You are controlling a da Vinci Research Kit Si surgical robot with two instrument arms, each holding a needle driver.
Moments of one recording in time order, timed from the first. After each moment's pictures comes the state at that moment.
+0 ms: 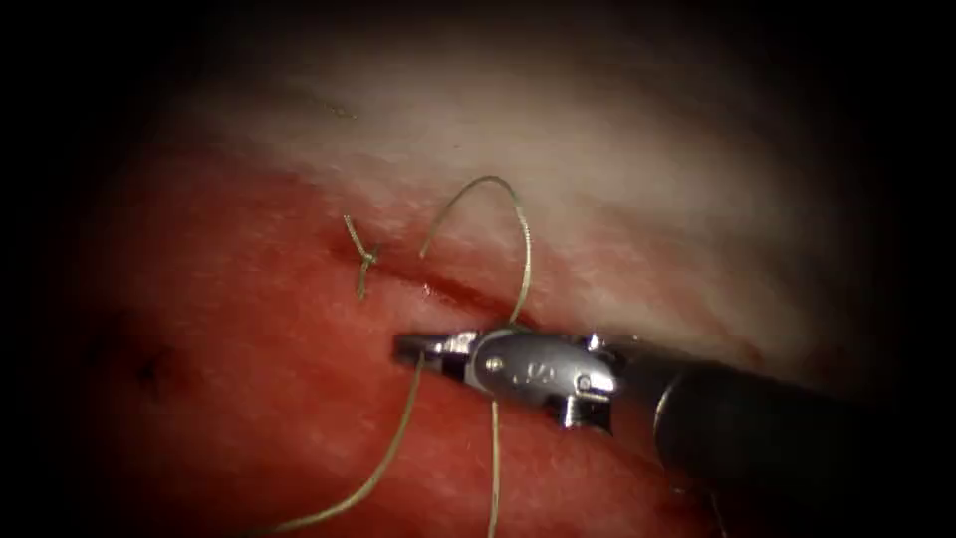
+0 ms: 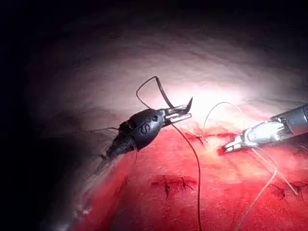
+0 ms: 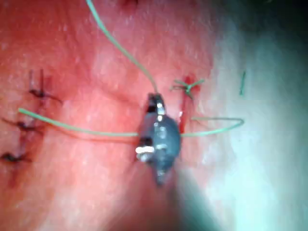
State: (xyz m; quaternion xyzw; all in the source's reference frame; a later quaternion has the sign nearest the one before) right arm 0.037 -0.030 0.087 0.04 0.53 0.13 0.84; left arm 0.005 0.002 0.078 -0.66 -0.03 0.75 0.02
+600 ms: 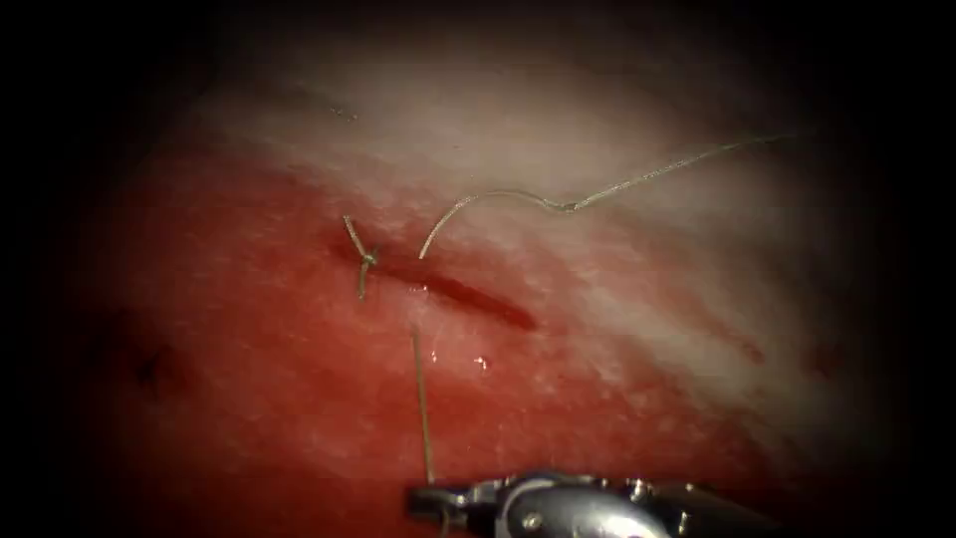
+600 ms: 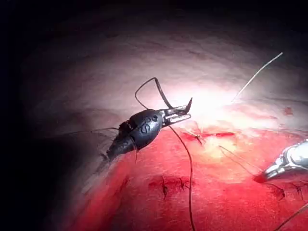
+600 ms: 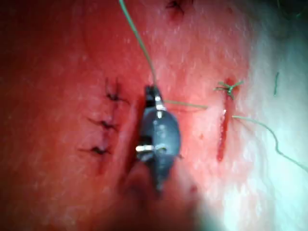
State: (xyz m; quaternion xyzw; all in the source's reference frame) right arm 0.036 -0.040 0.076 0.09 0.56 0.09 0.82; left arm 0.004 0.002 0.080 -0.65 -0.04 0.76 0.01
